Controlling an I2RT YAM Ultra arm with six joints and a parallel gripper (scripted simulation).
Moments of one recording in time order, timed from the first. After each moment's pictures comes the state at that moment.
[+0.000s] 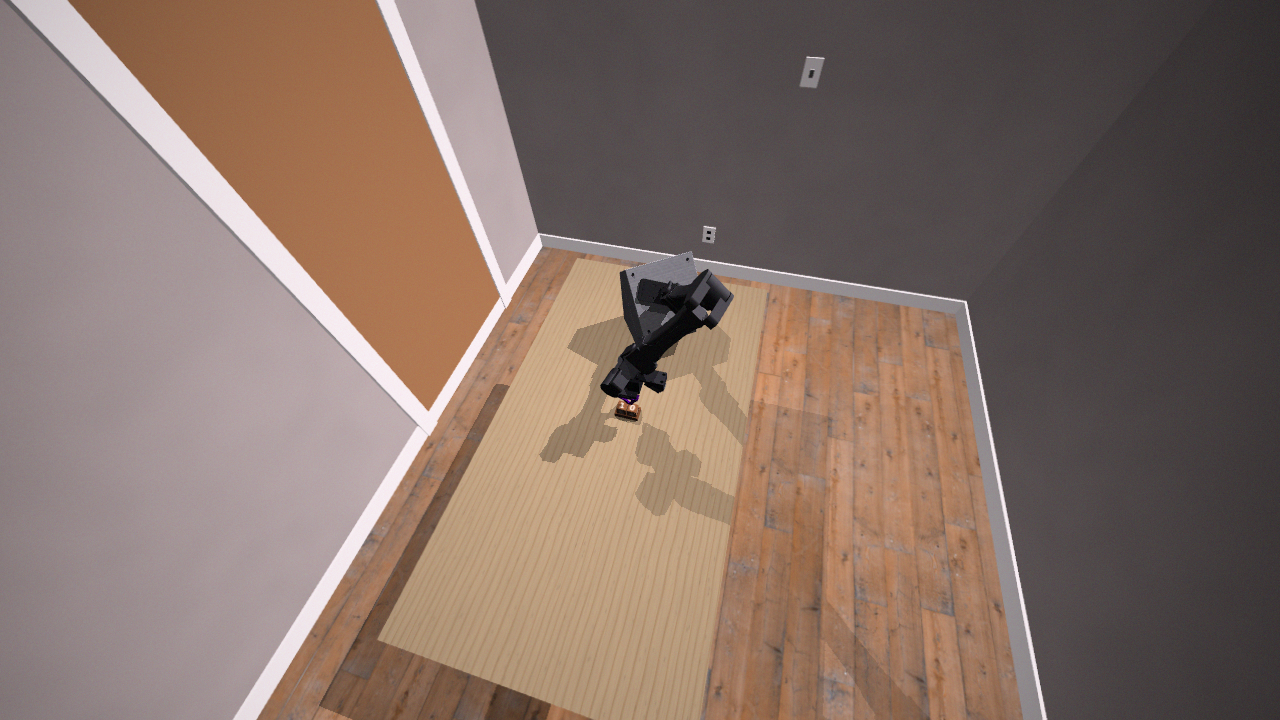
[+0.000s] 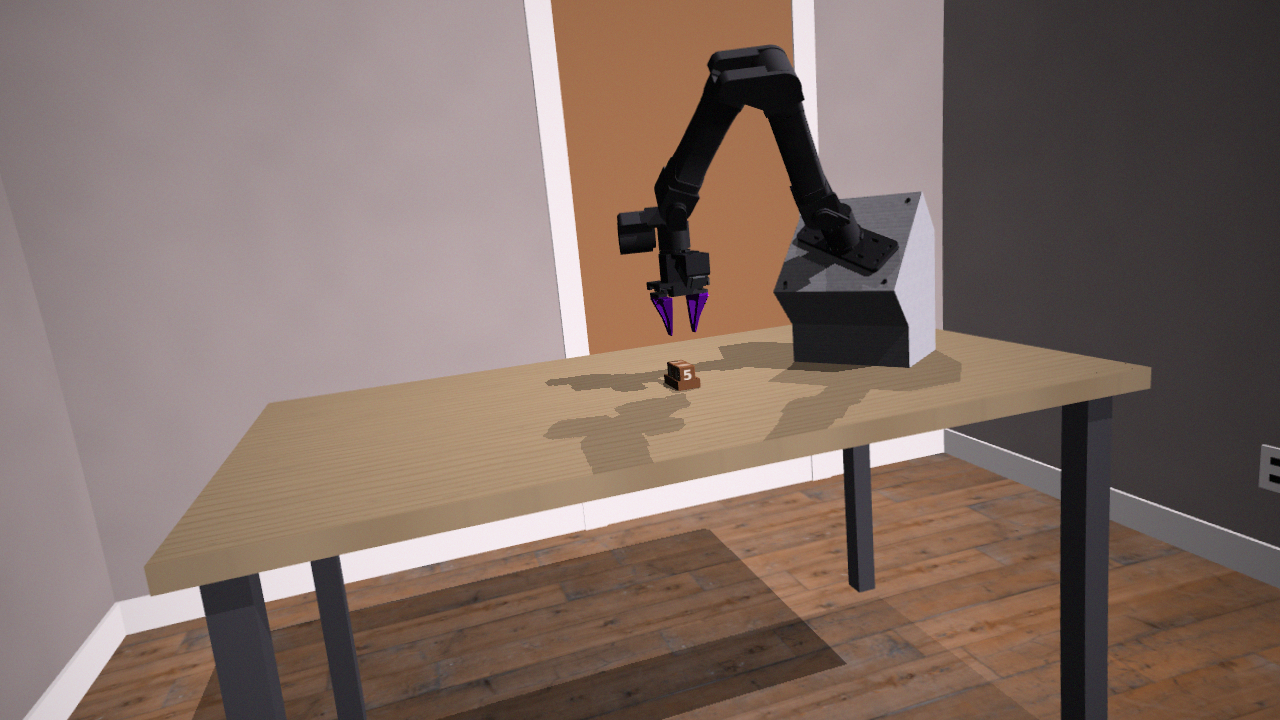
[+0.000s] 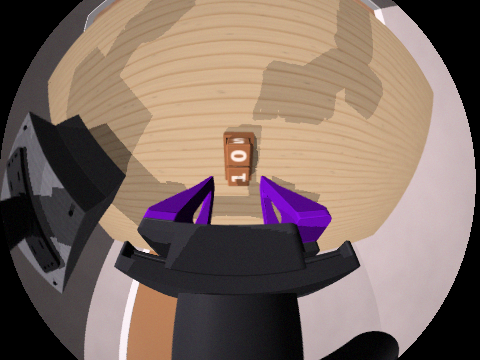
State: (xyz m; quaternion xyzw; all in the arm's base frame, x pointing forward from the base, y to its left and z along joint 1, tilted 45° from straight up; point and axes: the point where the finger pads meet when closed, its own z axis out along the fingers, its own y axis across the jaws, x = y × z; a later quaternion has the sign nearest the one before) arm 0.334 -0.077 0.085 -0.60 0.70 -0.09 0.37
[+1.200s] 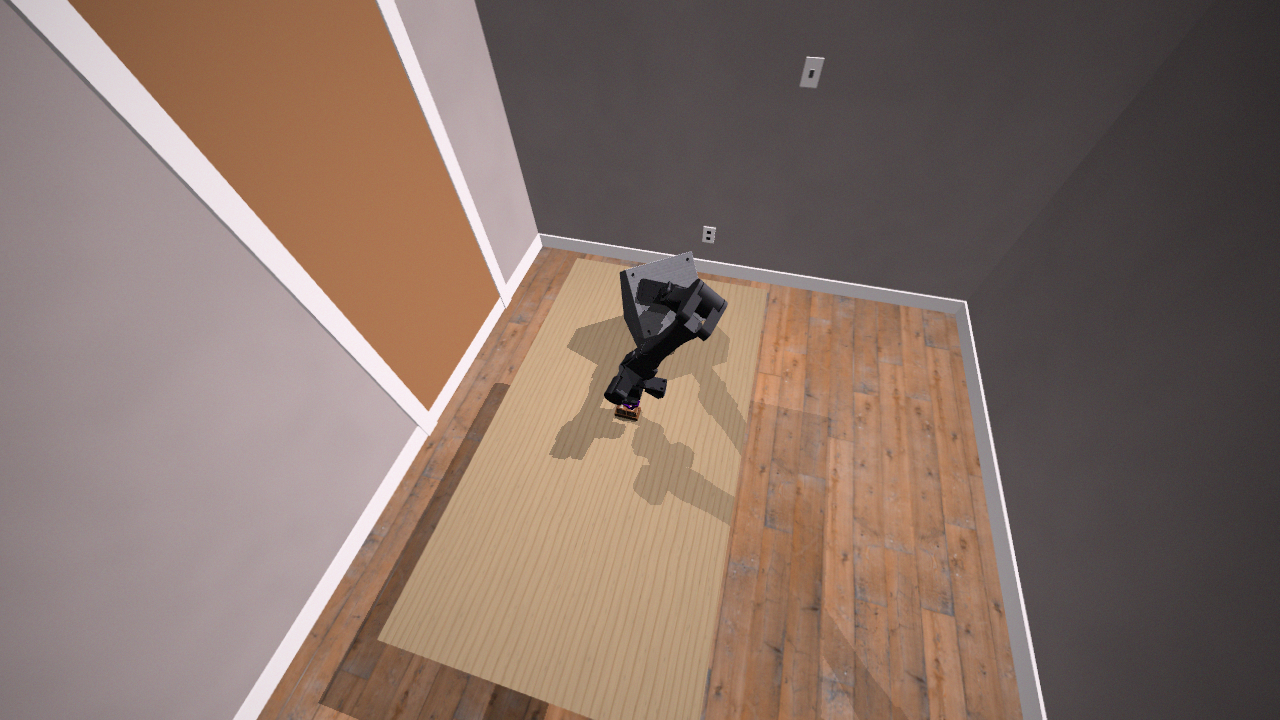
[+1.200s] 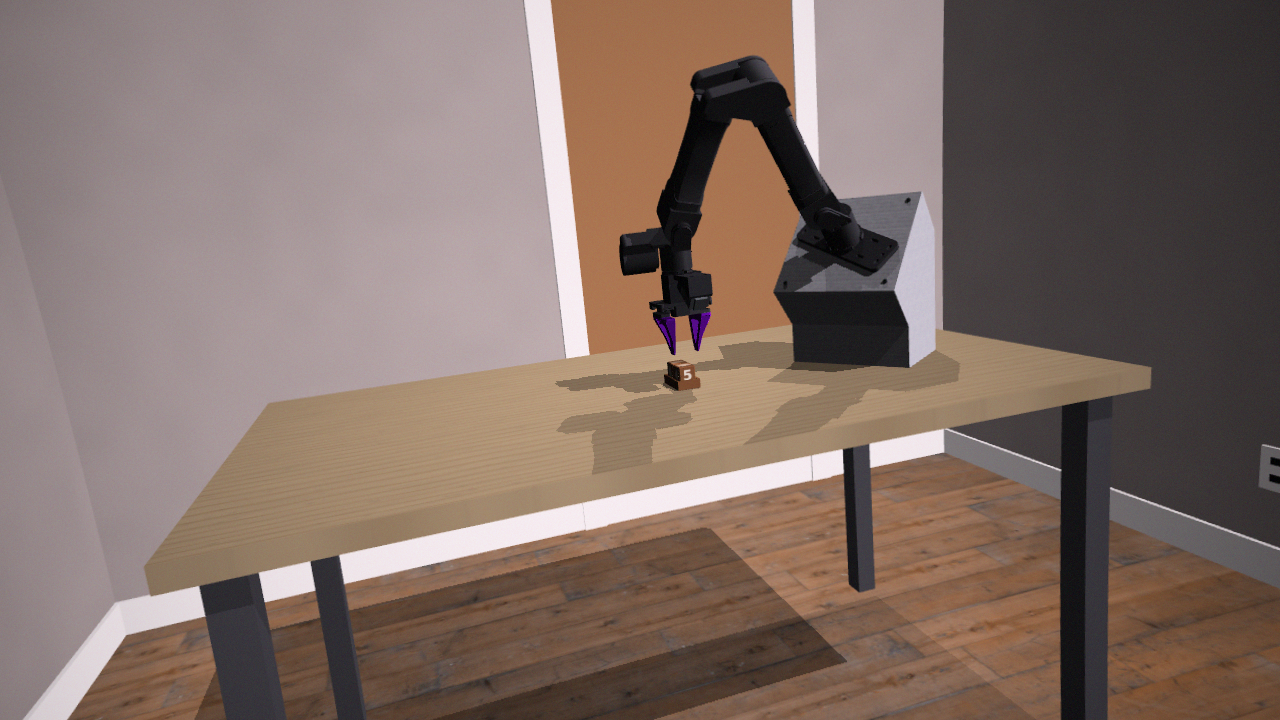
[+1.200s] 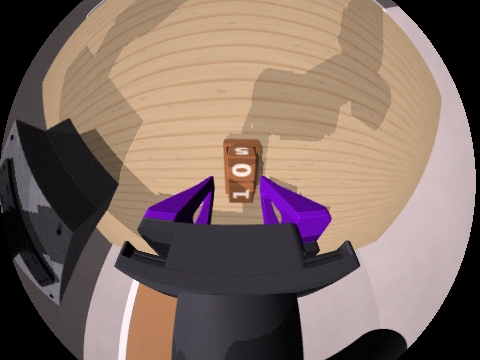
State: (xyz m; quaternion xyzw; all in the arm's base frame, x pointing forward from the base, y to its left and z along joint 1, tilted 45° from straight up) arm 0.355 -0.065 0.057 -0.61 0.70 -0.08 0.36
